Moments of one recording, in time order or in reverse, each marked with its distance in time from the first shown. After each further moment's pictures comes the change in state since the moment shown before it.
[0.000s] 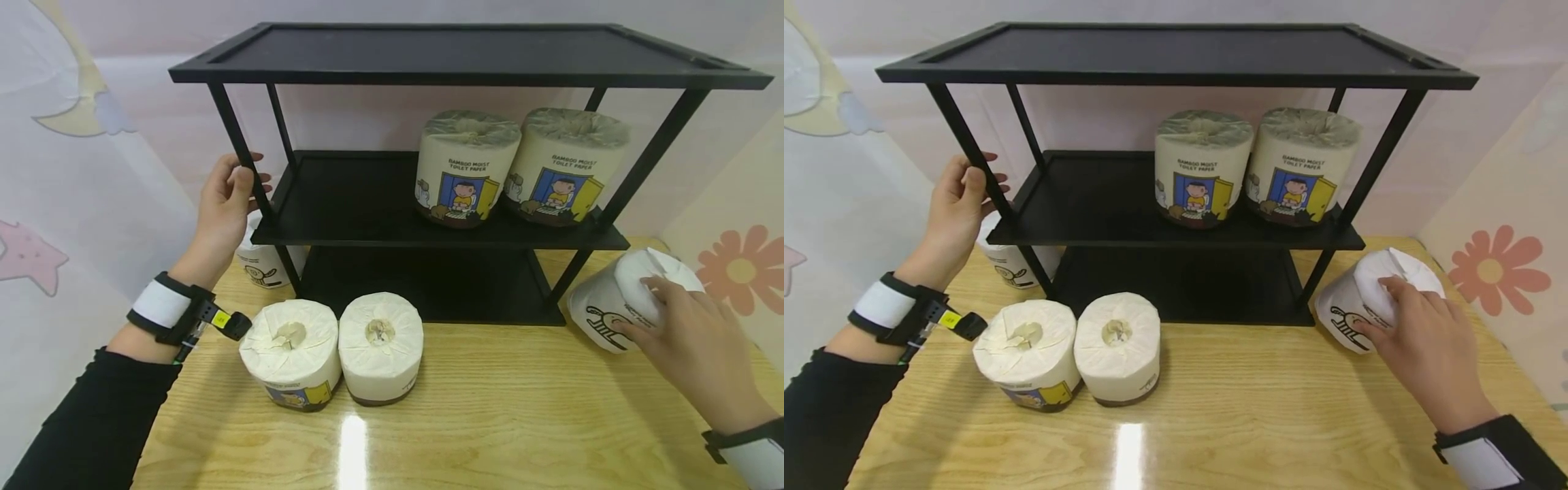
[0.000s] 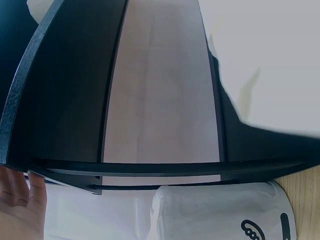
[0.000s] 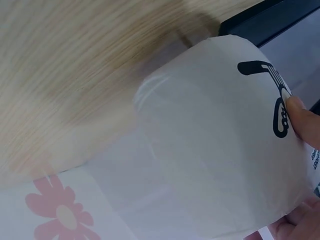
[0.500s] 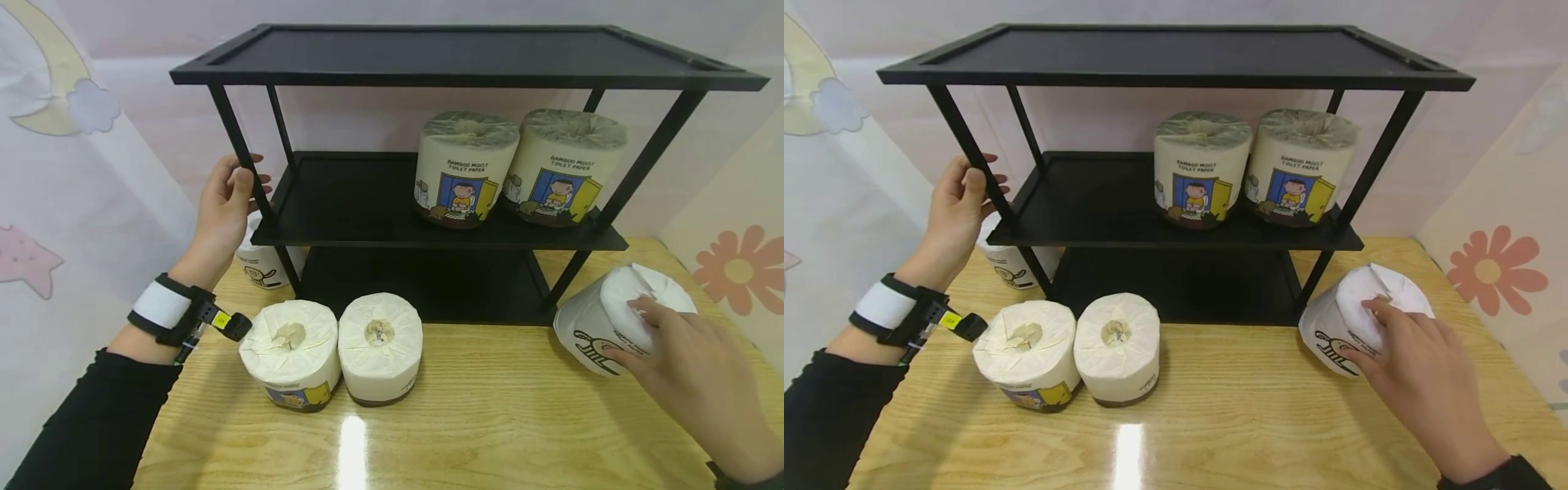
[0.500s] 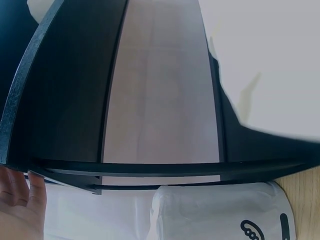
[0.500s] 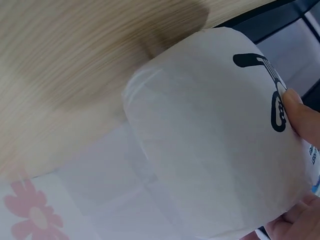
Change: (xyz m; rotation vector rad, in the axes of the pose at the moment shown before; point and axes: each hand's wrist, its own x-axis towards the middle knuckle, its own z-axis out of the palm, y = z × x) left_hand 0.000 -0.001 0.000 0.014 0.014 -0.012; right_hand -0.025 -0.032 -0.015 -0.064 0.050 -0.117
